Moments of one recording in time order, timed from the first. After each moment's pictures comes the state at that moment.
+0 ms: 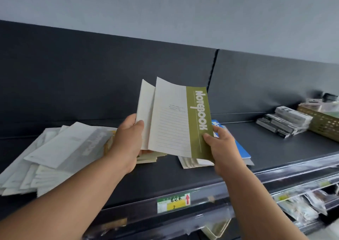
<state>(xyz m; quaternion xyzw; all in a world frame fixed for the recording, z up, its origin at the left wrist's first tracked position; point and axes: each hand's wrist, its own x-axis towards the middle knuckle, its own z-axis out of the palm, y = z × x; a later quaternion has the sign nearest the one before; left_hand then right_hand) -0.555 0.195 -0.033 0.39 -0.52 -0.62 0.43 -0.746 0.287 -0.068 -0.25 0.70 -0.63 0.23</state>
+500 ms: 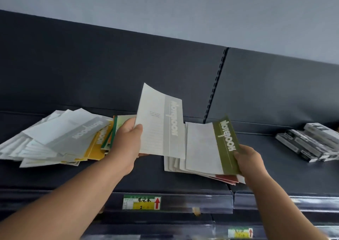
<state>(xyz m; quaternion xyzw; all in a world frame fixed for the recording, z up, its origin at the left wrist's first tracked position) -0.630 0.237 -0.050 0.48 -0.50 -0.53 0.48 -0.915 0.312 -0.101 -0.26 0.82 -0.46 0.20</state>
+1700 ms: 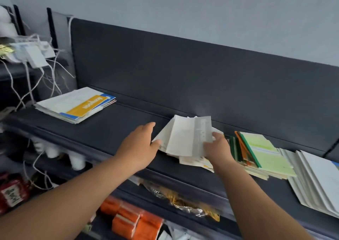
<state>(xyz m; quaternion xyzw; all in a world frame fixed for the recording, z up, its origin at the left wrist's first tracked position) -0.271 0.187 -0.073 0.63 -0.71 -0.15 0.28 -0.489 0.163 -0.080 -0.47 0.70 -0.42 0.32</state>
